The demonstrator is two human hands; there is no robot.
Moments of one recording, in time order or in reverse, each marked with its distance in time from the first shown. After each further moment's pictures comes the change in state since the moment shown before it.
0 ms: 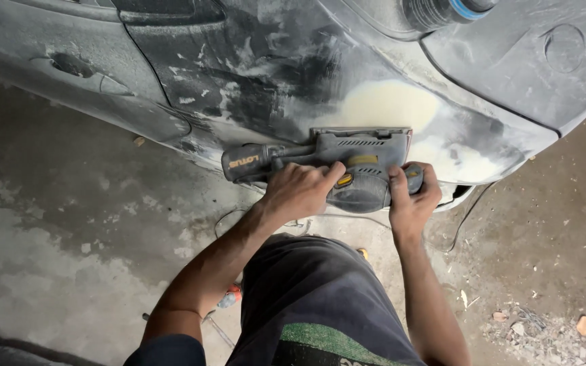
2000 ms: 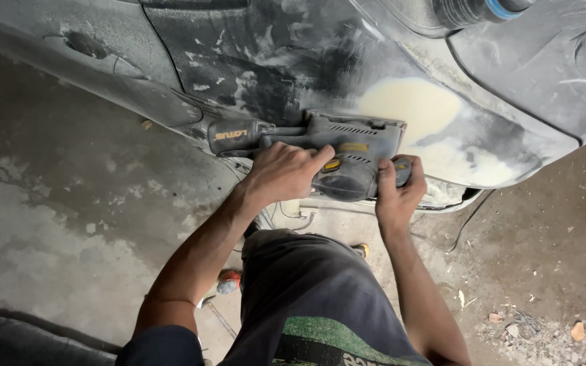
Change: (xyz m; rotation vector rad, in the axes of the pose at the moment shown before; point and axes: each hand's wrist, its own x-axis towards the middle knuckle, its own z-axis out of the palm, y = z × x) left_hand -0.019 -0.023 -0.044 0.046 0.008 -0.015; right_hand -0.007 -0.005 0.040 0.018 -0.057 0.056
